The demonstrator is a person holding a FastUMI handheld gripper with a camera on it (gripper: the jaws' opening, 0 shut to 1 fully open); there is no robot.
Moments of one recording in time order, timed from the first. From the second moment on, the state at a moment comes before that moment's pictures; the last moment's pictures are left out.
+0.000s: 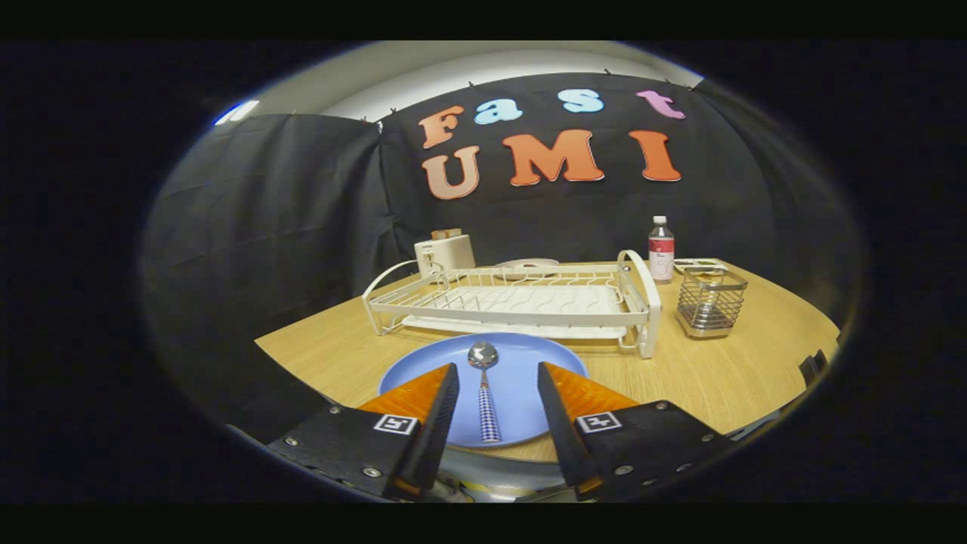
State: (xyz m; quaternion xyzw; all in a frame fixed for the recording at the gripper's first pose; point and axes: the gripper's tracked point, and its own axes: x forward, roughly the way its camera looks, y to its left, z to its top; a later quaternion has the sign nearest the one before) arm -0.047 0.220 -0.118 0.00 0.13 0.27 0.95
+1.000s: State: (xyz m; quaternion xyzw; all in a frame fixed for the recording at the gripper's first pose) arm 0.011 0.031 -0.027 -0.01 0.05 0.09 0.99
